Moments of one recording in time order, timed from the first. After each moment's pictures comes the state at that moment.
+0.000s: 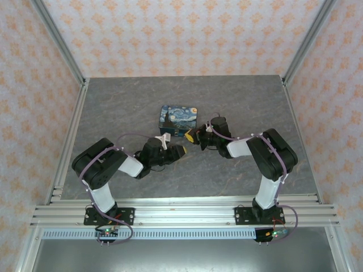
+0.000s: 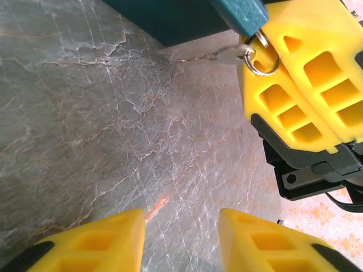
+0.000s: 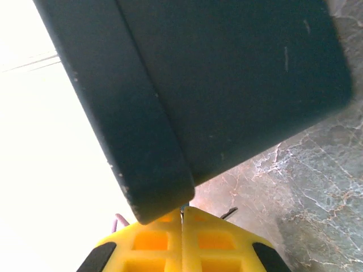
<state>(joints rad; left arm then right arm) -0.60 1.76 0.46 0.82 0.36 -1.12 0.49 1.82 0.74 0.59 -0.56 1.54</state>
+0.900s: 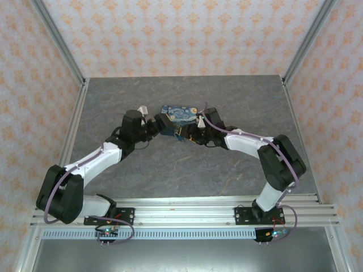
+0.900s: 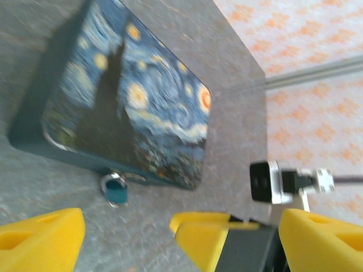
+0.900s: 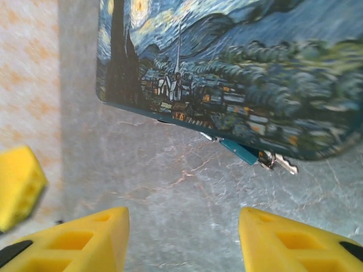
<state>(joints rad) -0.34 1.35 0.78 0.03 0.26 -1.01 0.58 1.70 0.98 -0.04 -0.41 0.81</state>
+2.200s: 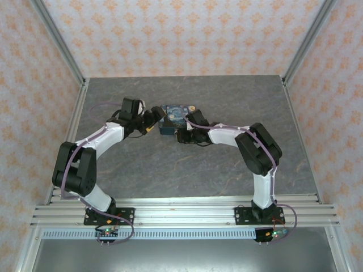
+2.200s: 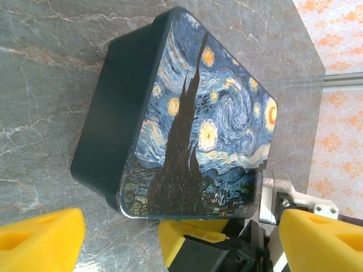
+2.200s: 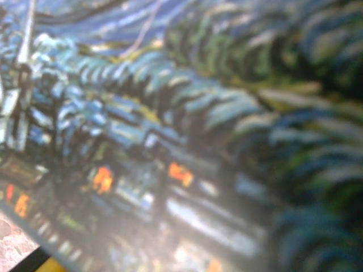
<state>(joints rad) -0.21 1.60 1.00 -0.18 0.39 -0.91 0.63 1.96 1.17 -0.15 -0.23 0.51</state>
